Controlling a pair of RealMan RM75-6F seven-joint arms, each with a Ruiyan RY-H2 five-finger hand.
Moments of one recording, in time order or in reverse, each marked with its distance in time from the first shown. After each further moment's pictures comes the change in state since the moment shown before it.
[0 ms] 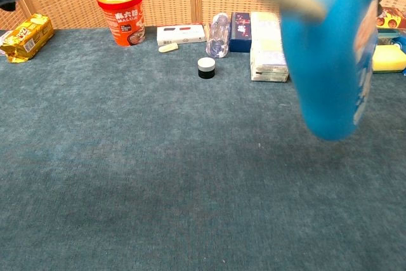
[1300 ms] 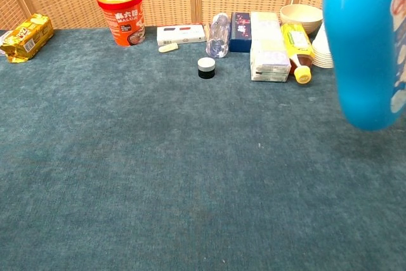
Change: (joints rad) left arm 0.325 0.451 0.152 0.048 0.199 0.254 -0.317; right arm -0.041 0.086 0.032 0.060 0.068 -0.005 0.016
